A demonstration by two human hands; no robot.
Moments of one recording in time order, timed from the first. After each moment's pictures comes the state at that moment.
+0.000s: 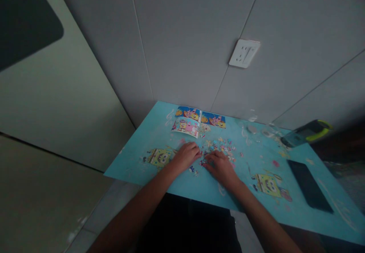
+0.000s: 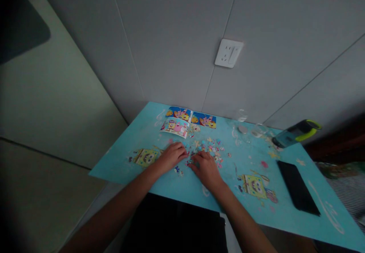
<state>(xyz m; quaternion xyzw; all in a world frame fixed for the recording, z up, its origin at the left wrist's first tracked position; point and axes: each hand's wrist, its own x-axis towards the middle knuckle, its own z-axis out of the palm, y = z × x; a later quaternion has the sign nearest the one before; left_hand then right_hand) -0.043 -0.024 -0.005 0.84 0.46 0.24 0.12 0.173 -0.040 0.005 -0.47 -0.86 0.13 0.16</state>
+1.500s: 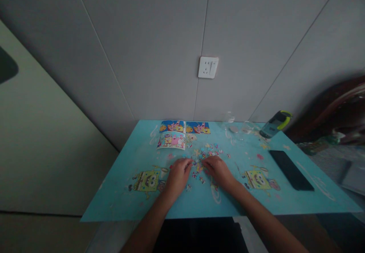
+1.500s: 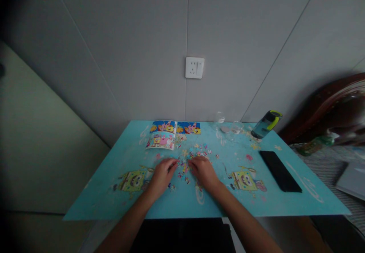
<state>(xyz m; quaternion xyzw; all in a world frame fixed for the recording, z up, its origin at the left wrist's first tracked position) -0.023 -0.040 -0.003 0.73 0.50 0.37 0.28 0.190 -0.030 0.018 -0.51 -0.82 0.16 0.20</state>
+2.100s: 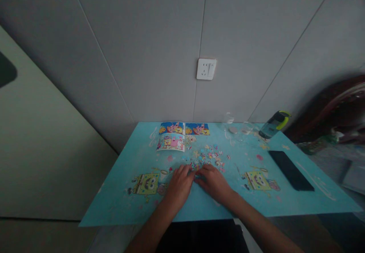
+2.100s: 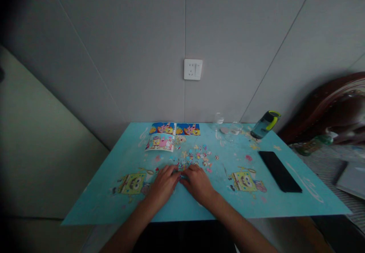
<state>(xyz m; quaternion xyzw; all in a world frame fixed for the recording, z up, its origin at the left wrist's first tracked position) -0.022 -0.068 -0.002 0.85 0.49 0.18 0.10 0.165 -0.062 0.018 -0.53 -0.81 0.19 0.16</state>
